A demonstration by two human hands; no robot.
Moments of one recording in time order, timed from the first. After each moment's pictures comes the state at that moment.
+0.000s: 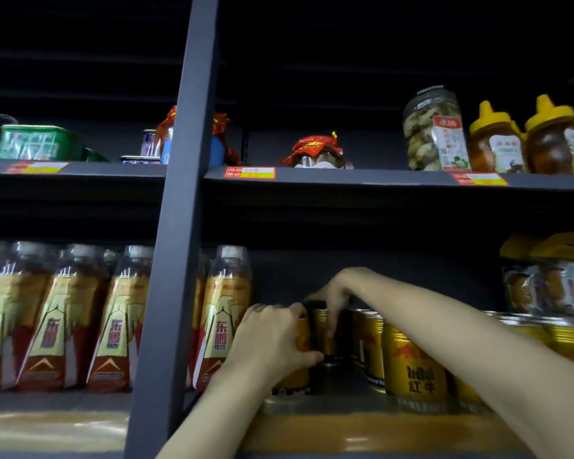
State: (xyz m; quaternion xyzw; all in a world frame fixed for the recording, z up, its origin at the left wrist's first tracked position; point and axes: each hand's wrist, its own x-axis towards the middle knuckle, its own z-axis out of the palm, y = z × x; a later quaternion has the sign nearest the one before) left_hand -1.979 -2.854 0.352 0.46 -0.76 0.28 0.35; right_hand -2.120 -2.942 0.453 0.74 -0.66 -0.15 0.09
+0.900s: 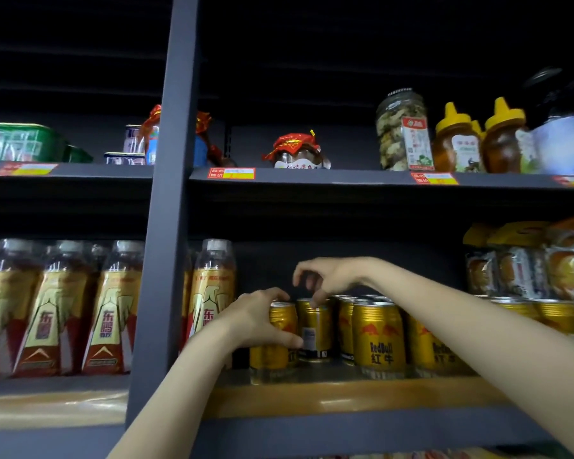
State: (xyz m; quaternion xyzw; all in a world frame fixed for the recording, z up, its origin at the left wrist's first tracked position) left_hand -1.965 -2.836 0.376 0.46 -0.84 -0.03 0.29; right_hand -2.149 -2.879 0.443 0.84 -0.53 0.13 0.03
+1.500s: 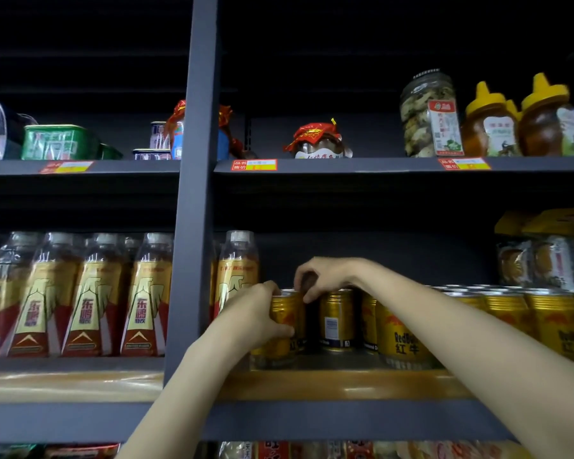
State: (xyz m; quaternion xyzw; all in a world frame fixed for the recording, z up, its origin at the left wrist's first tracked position) left_hand -1.948 -2.812 0.365 0.53 -0.78 0.04 0.33; right_hand -2.112 -2.899 0.430 0.85 -0.50 0.13 0.02
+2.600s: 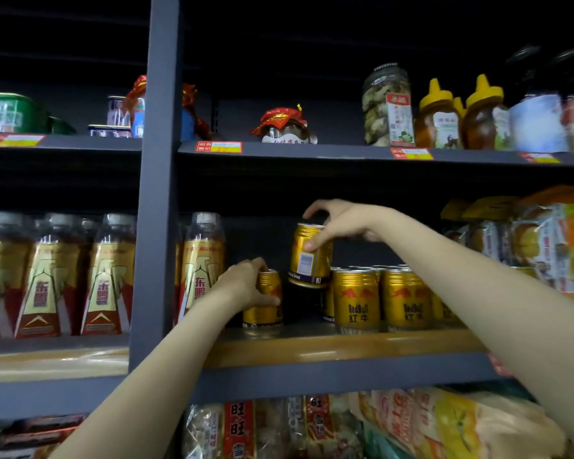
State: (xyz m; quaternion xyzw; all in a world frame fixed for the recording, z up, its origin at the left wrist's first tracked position) left_hand -1.976 -2.843 0.369 0.52 -0.79 0.02 0.31; right_hand -2.164 -2.808 0.458 0.77 -0.55 0.32 -0.05
